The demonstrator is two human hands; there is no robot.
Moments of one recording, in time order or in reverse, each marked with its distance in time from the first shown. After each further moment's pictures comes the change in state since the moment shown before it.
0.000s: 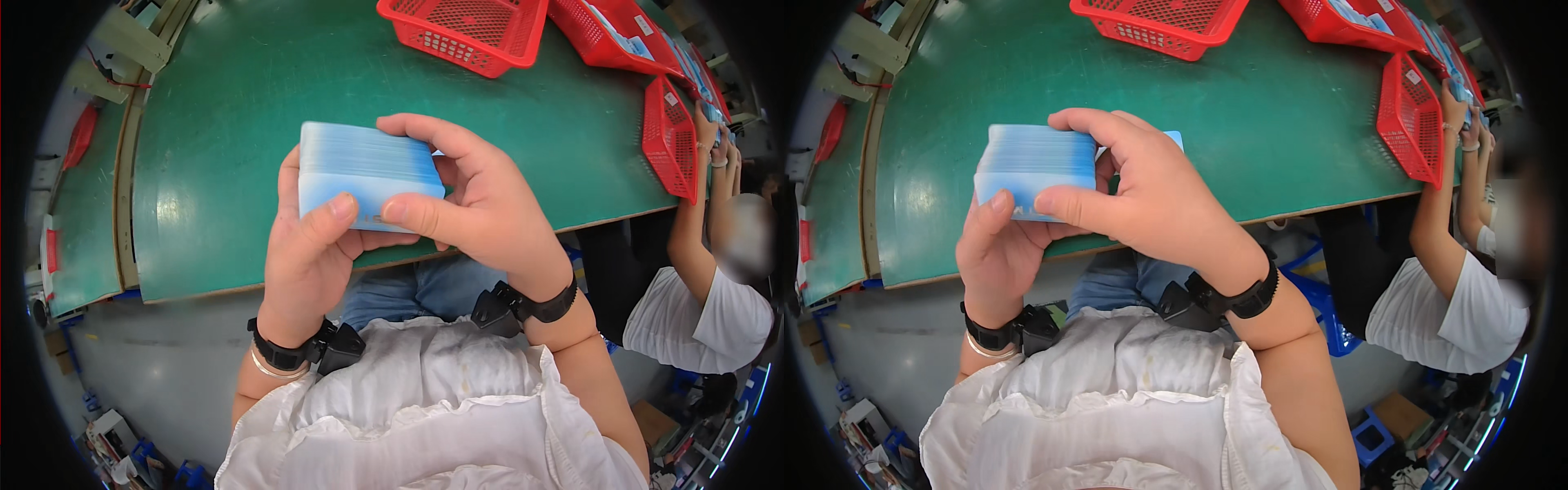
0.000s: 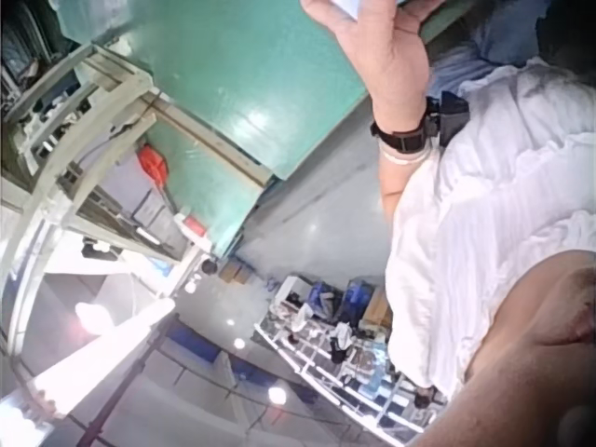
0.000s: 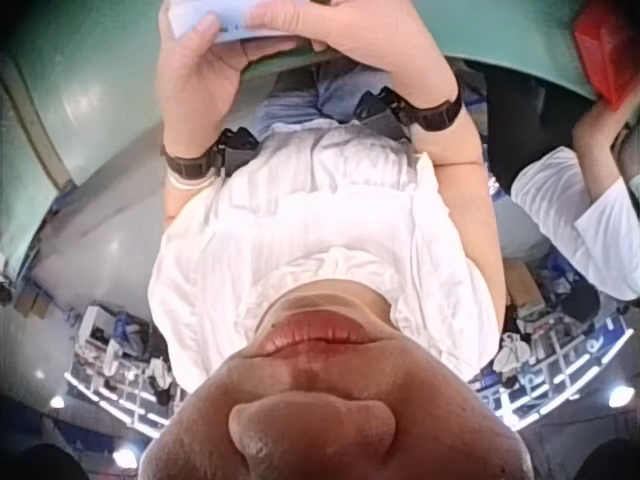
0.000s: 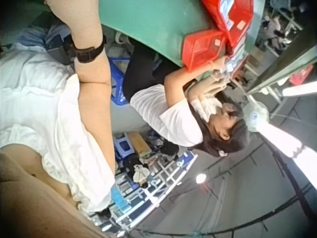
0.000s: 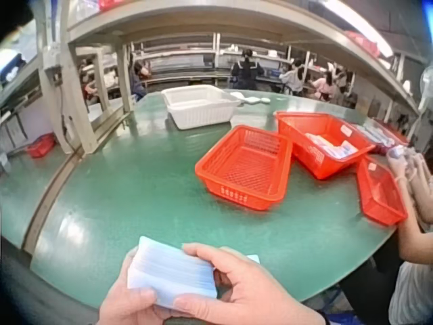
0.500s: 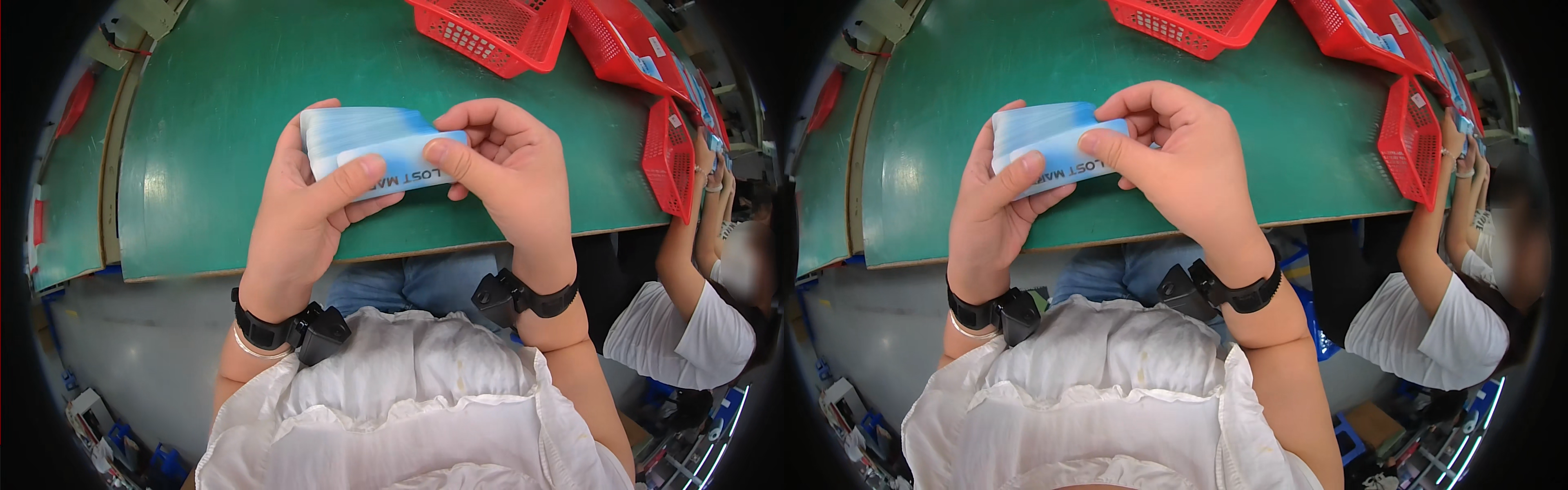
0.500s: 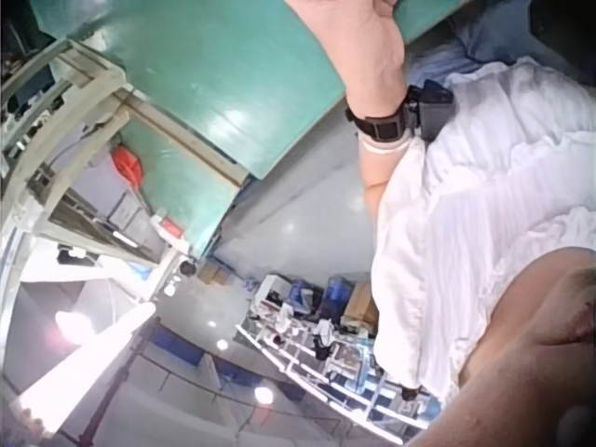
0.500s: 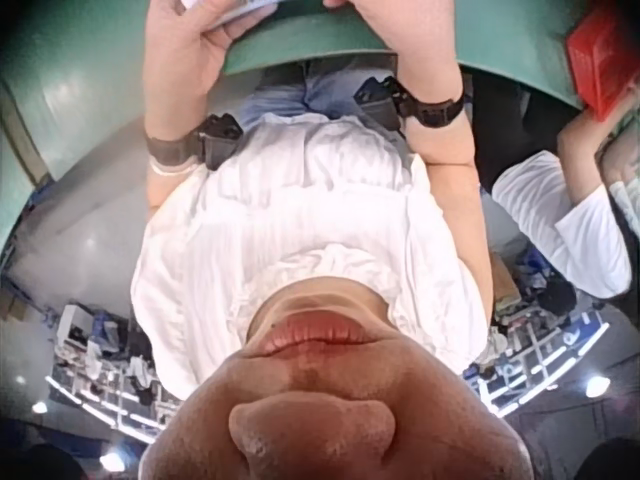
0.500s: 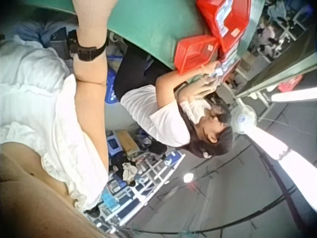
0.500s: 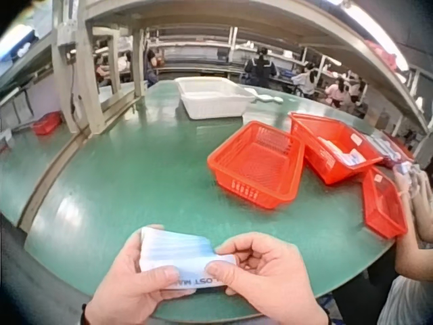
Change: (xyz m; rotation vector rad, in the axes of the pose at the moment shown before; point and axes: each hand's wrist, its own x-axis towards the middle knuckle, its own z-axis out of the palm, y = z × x) left_hand 0.018 0.003 -0.001 0.115 0.139 -0.035; right_hand 0.011 -0.005 -0.011 0.035 0.212 0.078
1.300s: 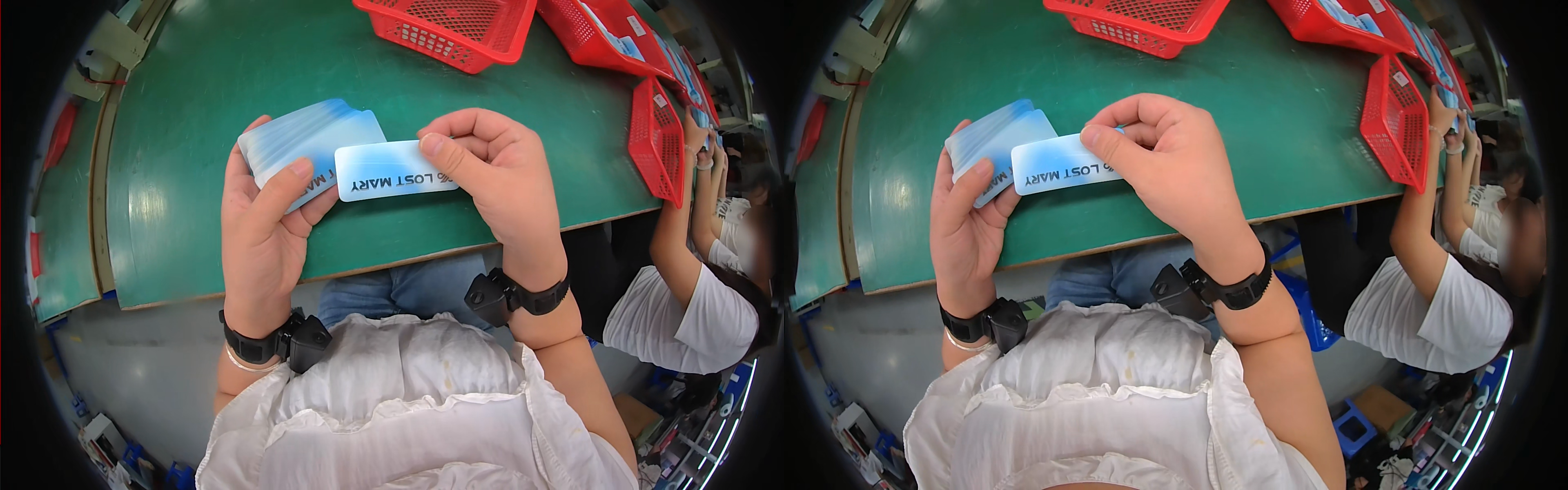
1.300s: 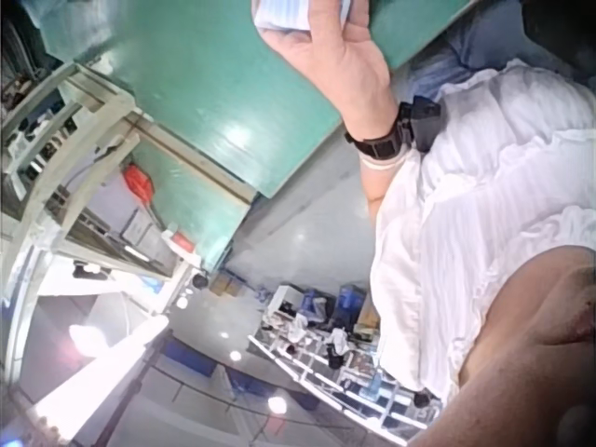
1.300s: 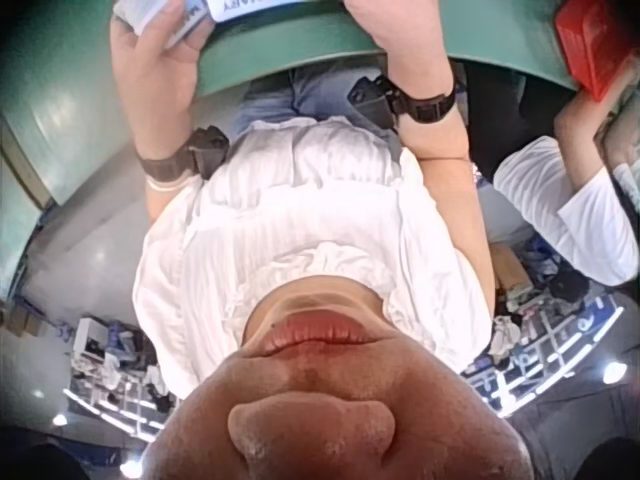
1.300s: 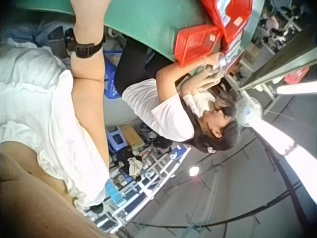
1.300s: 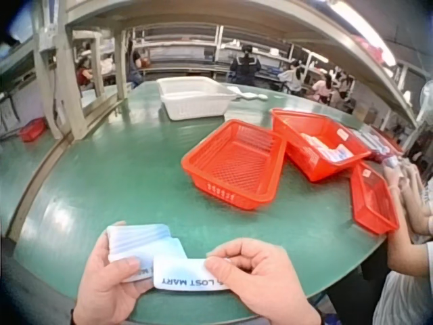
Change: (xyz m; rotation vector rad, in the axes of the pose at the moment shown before) left_hand 0.007 -0.008 -0.009 -0.067 0.089 0.121; right_hand 0.000 0.013 -0.018 0.056 0.055 0.037
